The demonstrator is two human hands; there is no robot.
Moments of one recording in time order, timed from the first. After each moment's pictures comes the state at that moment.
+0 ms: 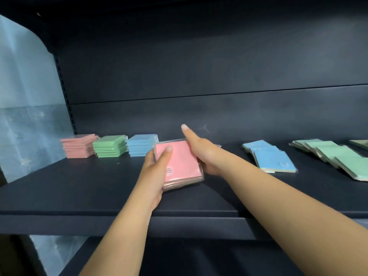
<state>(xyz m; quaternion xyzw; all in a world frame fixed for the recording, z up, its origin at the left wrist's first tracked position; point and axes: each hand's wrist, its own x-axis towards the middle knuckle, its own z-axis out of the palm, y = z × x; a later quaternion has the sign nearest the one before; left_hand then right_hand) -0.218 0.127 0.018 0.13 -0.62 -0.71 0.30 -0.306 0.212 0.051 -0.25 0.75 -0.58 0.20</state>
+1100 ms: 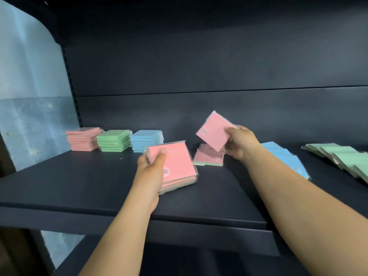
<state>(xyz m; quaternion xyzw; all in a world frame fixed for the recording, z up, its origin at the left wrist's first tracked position) -0.227 0.116 0.008 0.22 -0.59 -0.70 0.33 -0.388 0.241 0.048 -0.09 0.58 -0.80 0.13</state>
